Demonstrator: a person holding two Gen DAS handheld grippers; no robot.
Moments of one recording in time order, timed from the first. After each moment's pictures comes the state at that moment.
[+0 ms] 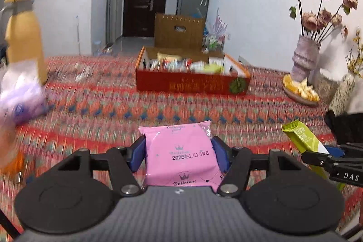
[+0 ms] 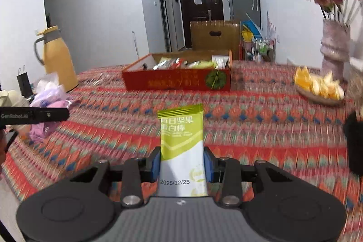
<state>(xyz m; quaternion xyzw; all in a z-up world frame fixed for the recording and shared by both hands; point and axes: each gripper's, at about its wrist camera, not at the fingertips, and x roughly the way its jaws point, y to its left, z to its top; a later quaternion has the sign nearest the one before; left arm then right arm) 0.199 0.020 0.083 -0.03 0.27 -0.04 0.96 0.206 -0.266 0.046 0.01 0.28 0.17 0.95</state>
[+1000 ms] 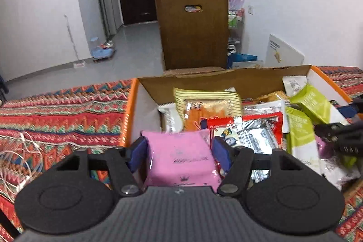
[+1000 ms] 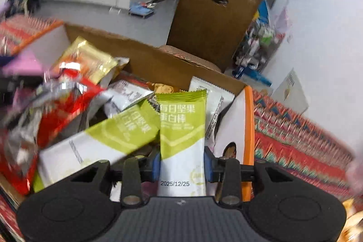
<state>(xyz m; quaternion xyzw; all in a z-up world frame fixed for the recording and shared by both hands) 0.598 0.048 0.032 0.04 0.34 -0.02 0.94 0.635 -0.171 0.021 -0.16 0.40 0.11 0.90</state>
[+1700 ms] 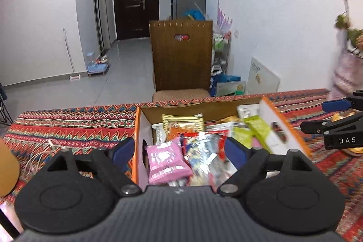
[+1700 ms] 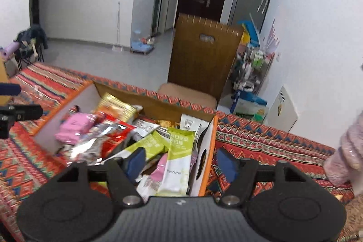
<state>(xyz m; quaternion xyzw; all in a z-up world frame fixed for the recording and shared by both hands) 0.473 0.034 0.153 0.02 0.29 -0.04 0.95 0.521 -0.215 0.146 -0.11 0.32 0.13 0.93</state>
